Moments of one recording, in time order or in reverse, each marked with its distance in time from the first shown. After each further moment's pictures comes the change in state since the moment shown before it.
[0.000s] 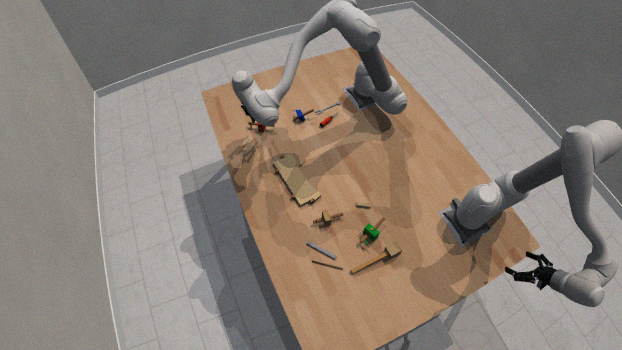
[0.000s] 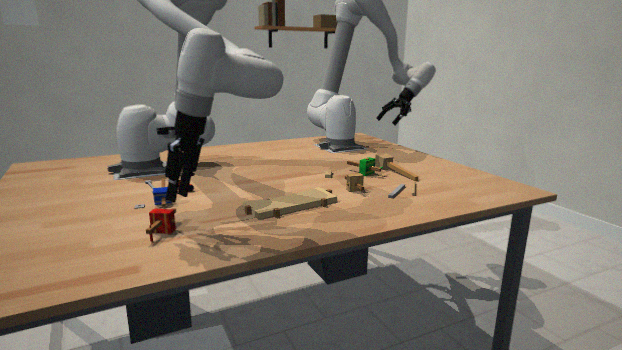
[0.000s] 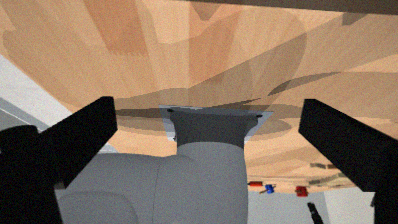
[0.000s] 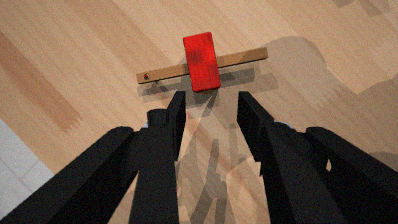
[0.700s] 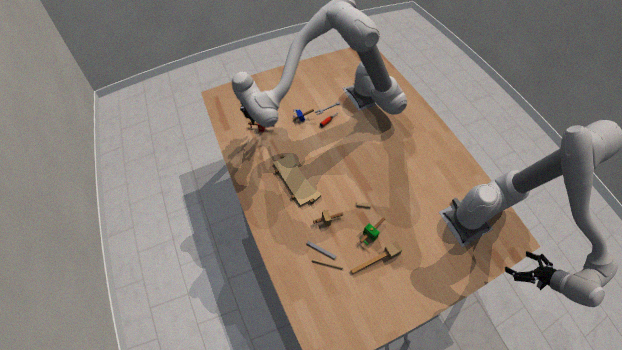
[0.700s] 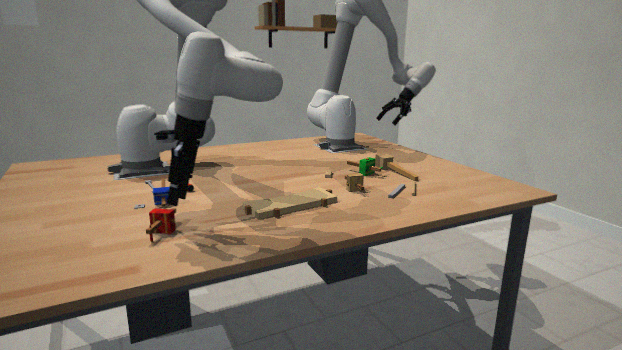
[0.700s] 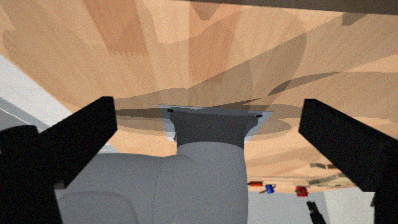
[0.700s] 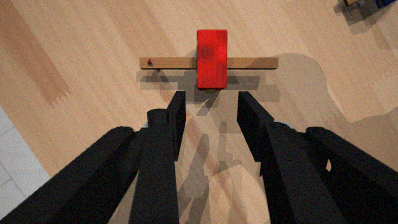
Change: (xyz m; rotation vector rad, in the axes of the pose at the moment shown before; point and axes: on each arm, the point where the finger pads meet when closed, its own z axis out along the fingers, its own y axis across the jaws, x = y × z) left arm 0.000 0.000 0.000 0.000 0.000 0.000; right arm -0.003 -0.003 0.008 0.003 -0.004 -0.198
